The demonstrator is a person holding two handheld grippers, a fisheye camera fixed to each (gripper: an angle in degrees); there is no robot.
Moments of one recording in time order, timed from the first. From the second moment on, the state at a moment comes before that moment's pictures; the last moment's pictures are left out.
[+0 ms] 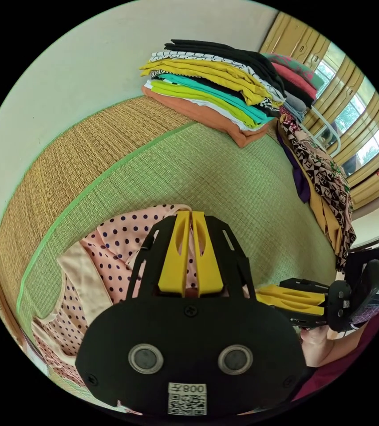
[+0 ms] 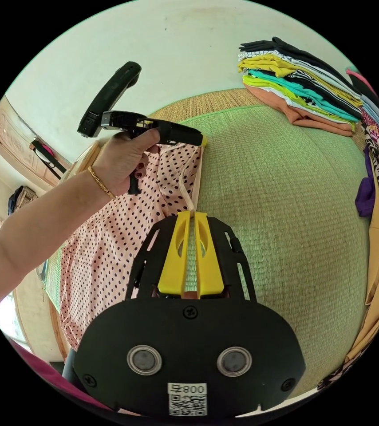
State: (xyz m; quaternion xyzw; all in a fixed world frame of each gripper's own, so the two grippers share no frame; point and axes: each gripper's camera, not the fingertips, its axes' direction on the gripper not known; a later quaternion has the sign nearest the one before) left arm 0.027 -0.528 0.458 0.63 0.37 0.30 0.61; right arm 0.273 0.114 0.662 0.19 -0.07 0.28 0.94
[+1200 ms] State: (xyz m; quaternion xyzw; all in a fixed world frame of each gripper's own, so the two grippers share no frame) left arm -0.051 -0.726 0.619 0.60 0.50 0.23 0.58; right arm 0.312 0.063 0.692 0.16 -0.20 0.17 0.95
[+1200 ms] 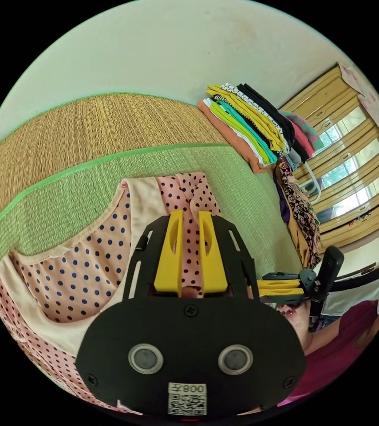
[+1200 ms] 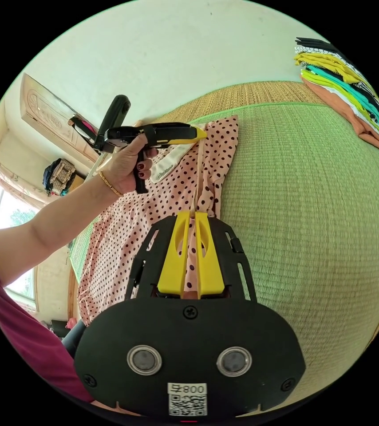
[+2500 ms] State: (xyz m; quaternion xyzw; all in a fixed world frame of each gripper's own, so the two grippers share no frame) left arm -0.117 -0.639 0.504 0.60 0.48 0.25 0.59; right arm 0.394 0.055 0.723 0.18 -0.24 0.20 0.93
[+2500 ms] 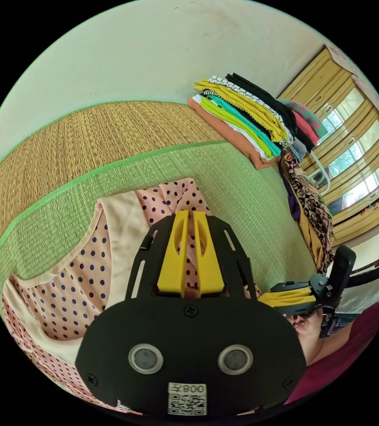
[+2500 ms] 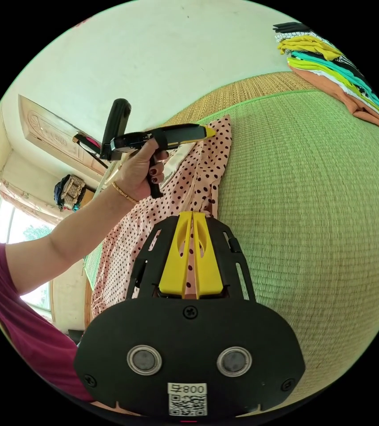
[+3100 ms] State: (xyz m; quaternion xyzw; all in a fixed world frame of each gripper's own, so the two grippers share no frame) left arm -0.247 -0.491 0.533 0.57 0.52 0.35 0.52; right arm 0.443 0.062 0.758 0.22 -0.36 0.24 0.88
